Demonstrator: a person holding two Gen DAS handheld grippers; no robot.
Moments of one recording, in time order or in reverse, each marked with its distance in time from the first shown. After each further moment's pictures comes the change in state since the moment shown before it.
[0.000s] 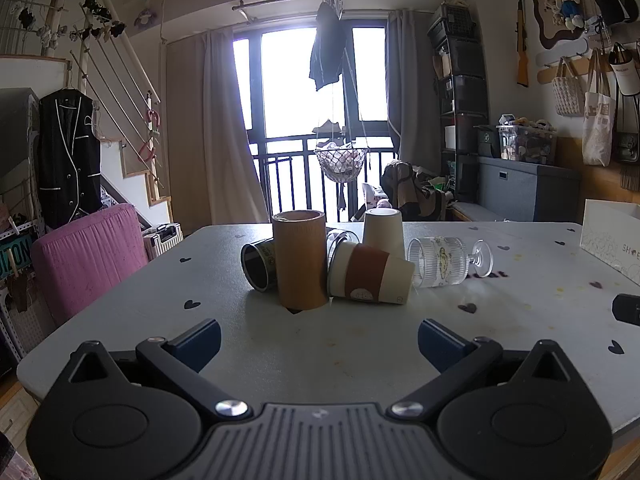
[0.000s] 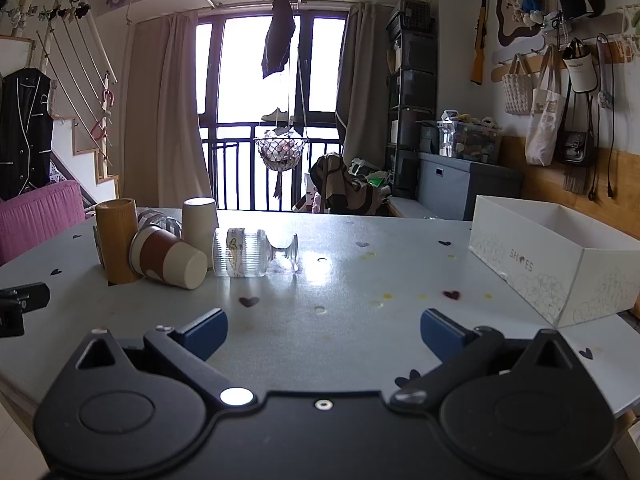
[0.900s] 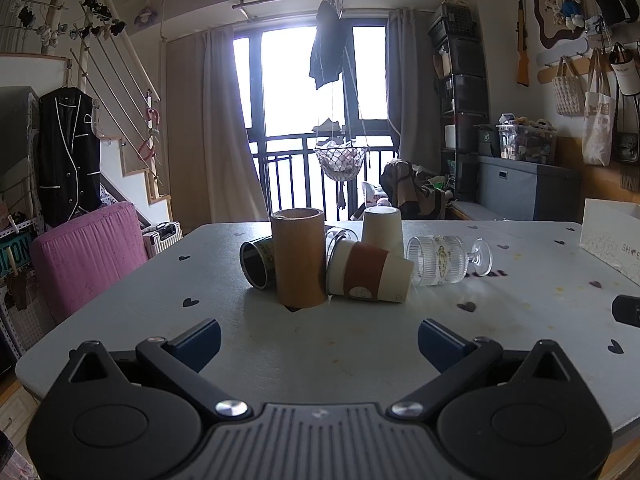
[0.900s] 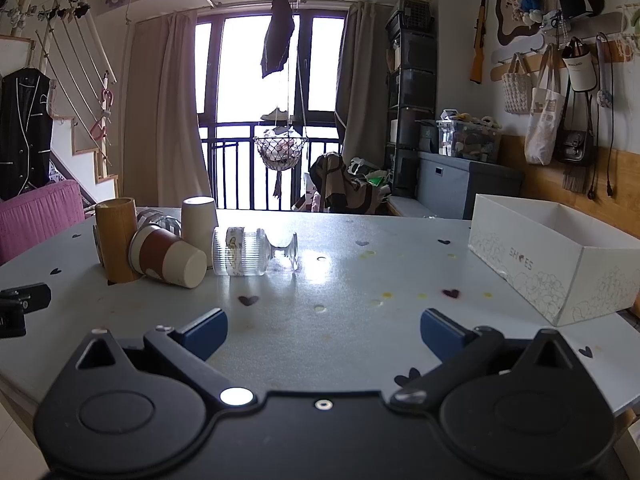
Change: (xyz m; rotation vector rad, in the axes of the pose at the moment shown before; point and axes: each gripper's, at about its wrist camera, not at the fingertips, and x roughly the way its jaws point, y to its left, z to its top) left arm -0.001 -0.002 -0.003 -0.003 0.003 -0.002; right arm -0.001 -0.001 0.000 0.001 0.001 0.001
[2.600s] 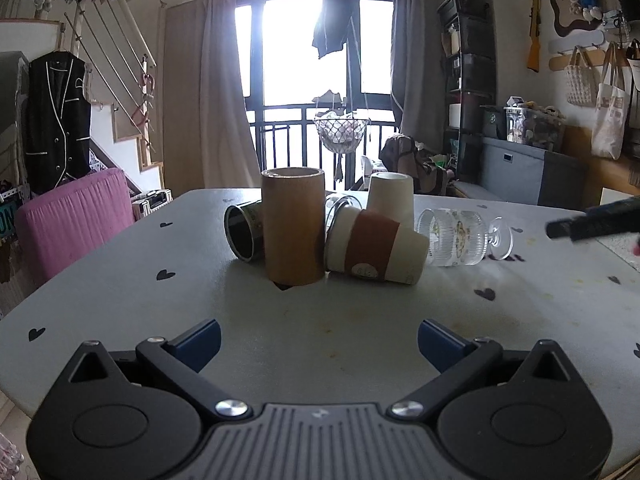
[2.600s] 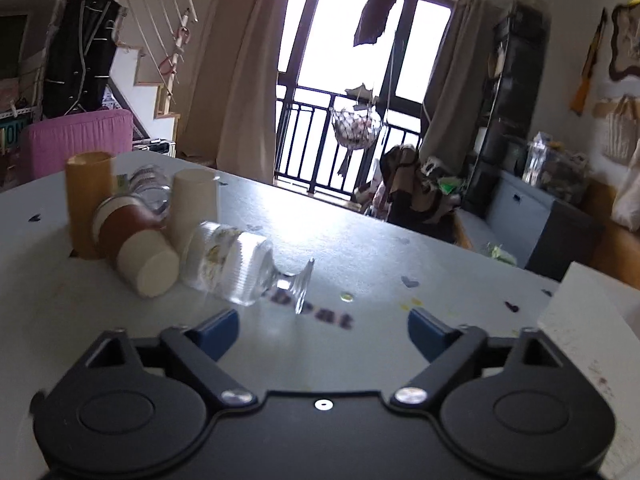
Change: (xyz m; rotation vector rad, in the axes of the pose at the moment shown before) left arm 0.065 0.006 -0.008 -0.052 0.093 -0.025; right arm 0.189 -0.013 0.062 -0.239 0.100 0.185
